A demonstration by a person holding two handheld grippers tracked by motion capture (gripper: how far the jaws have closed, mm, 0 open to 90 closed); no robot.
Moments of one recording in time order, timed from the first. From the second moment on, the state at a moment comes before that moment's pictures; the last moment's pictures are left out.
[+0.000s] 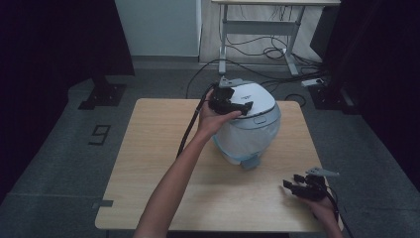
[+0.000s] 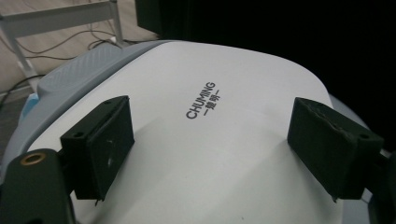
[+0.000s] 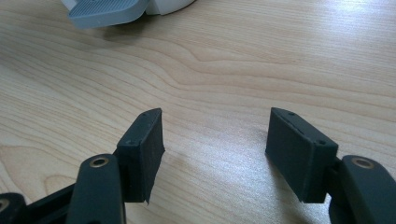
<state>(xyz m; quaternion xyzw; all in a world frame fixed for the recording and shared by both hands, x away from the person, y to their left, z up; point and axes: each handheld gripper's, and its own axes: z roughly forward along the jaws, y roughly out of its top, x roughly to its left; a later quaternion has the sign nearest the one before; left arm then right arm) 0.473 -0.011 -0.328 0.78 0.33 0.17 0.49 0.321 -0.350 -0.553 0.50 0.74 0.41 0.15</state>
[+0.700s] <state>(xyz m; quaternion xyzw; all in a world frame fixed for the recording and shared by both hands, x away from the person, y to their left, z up) 0.466 -0.023 -0.328 0.79 0.34 0.21 0.46 0.320 -0.349 -0.553 0.50 0.74 0.41 0.15</state>
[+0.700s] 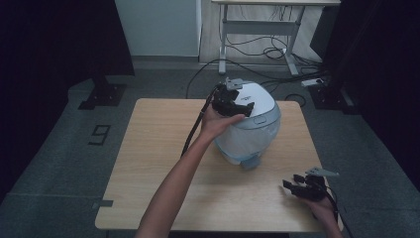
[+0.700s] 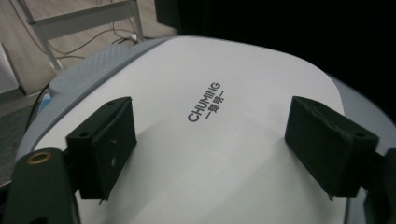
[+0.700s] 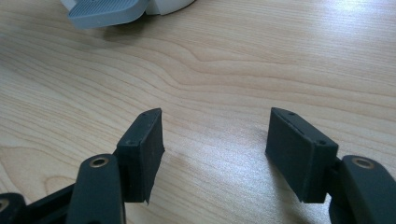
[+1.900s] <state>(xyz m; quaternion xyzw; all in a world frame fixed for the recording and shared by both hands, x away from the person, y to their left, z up) 0.398 0.080 -0.328 0.76 0.32 0.21 0.52 0.321 -0.352 -0.553 0.50 0.74 0.41 0.15</state>
